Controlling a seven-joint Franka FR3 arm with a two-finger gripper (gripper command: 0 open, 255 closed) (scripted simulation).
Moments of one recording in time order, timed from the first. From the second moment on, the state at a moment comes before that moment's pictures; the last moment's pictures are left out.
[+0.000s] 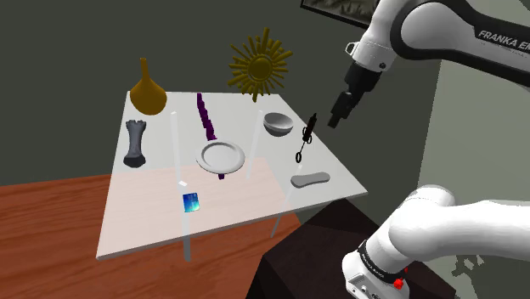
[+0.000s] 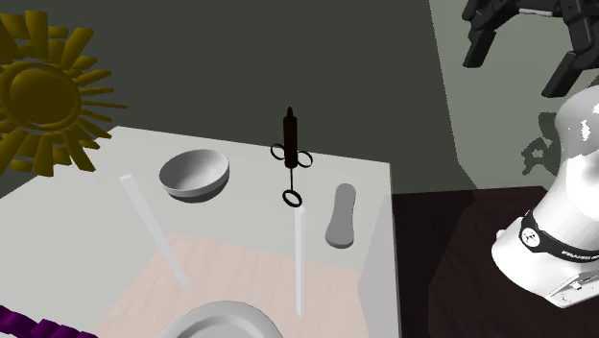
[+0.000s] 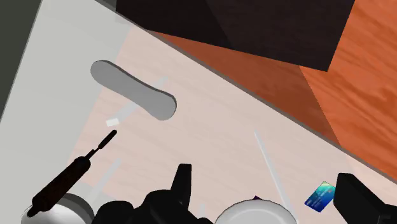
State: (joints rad) arm 0.01 -0.82 0.03 -2.35 0.05 1.59 -0.16
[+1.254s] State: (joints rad) arm -0.18 -0.43 -0.01 -2.46 -0.03 2.16 0.06
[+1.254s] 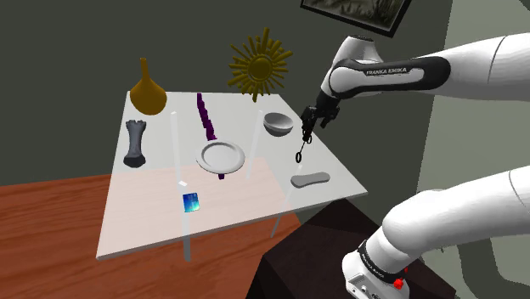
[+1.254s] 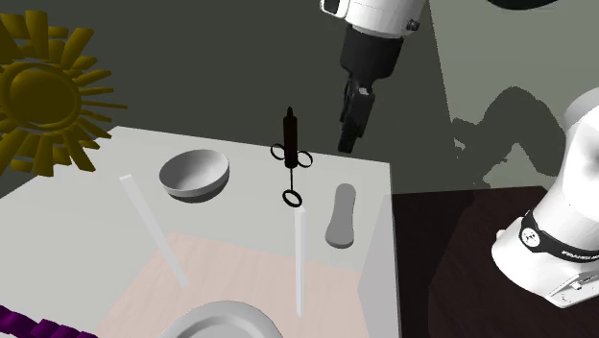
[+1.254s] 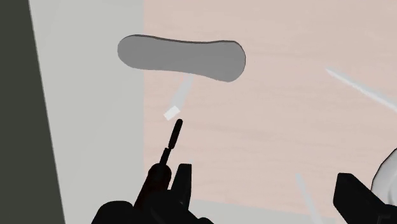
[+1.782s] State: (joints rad) arm -0.27 -0.20 -0.05 -2.41 -0.07 2.39 0.17
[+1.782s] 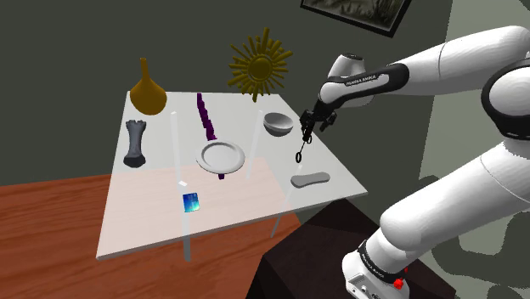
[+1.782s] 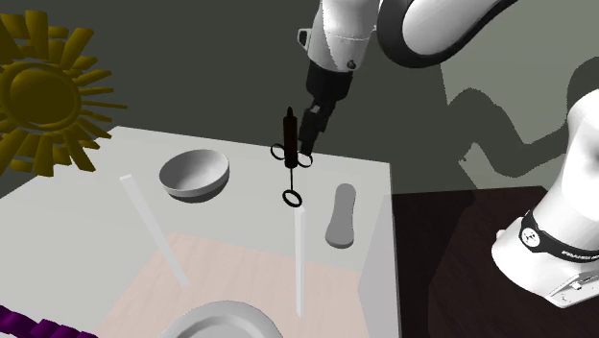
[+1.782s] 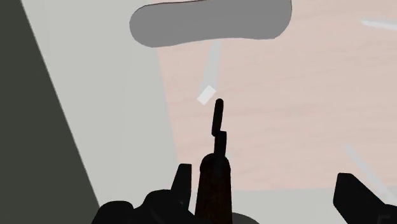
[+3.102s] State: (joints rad) arm -0.30 -0.02 -0.07 -2.41 -0.08 2.59 0.23
